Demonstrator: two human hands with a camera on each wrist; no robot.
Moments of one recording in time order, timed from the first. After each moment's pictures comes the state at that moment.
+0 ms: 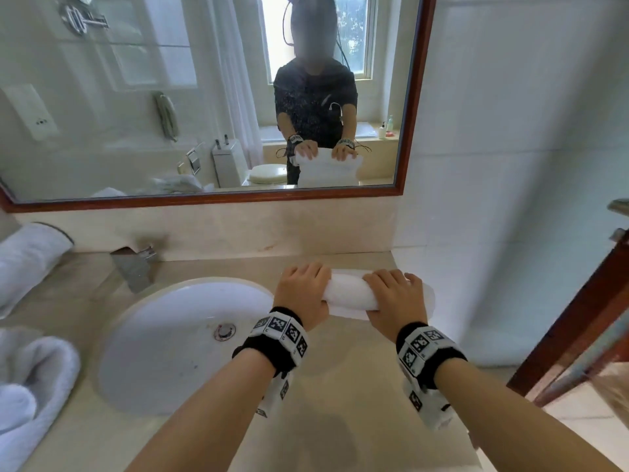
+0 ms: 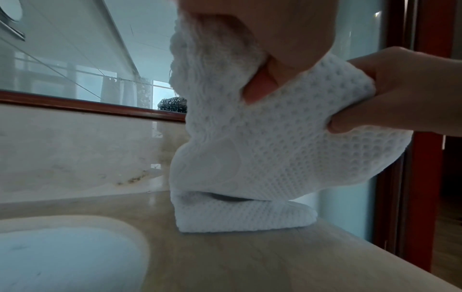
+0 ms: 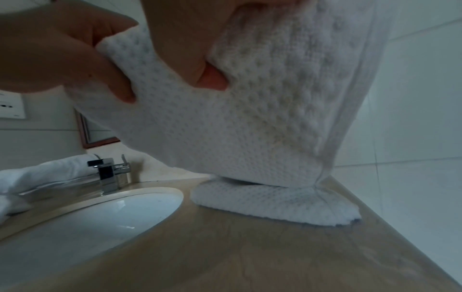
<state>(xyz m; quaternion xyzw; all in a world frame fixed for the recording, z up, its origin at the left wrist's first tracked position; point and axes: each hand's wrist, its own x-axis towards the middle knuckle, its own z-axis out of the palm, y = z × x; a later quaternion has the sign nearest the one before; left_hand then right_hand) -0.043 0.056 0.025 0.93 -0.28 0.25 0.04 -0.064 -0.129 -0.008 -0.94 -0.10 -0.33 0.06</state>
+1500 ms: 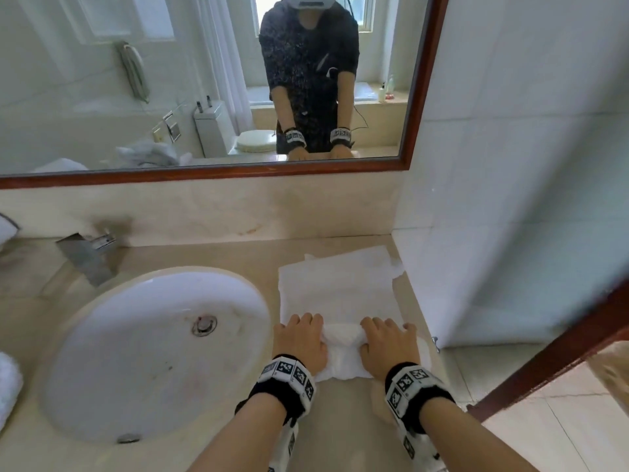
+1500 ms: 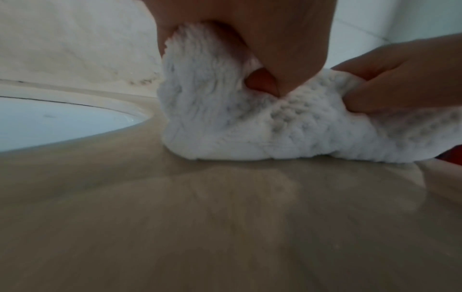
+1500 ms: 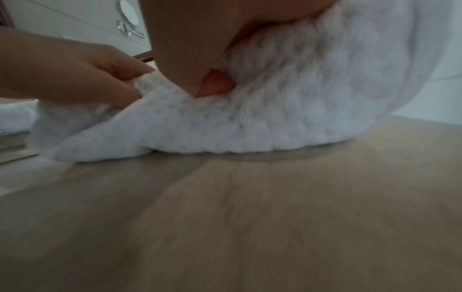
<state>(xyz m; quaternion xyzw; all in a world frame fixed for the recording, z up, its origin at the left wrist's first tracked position) -0.023 0.031 -0.091 0.99 -0.14 -0.06 0.02 -0.048 -0.129 -0.104 -1.00 0.02 0.03 0.04</state>
